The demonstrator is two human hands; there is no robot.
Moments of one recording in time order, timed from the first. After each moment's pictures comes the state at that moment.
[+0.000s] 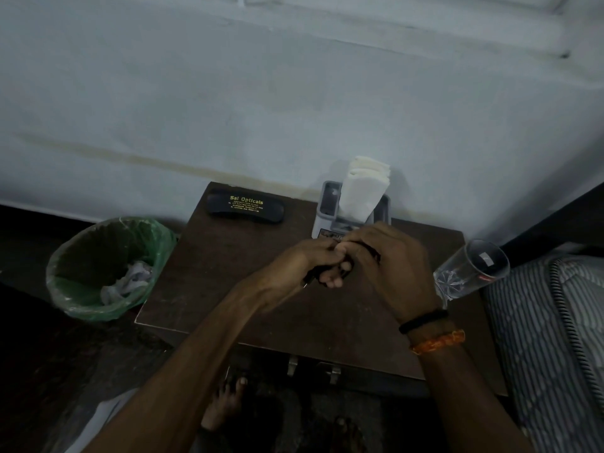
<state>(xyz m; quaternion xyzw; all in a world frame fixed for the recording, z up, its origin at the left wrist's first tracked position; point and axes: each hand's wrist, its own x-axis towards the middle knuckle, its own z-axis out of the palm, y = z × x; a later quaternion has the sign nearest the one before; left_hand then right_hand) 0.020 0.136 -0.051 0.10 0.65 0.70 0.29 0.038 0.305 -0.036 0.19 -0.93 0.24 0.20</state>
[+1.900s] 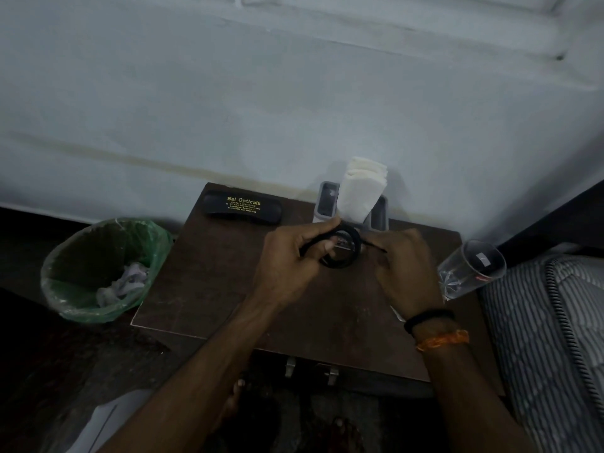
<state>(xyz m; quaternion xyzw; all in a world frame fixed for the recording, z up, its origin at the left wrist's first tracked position) 0.028 0.134 -0.061 0.11 0.78 0.61 -0.09 0.032 0.323 -0.050 0.10 -0.96 0.20 0.16</state>
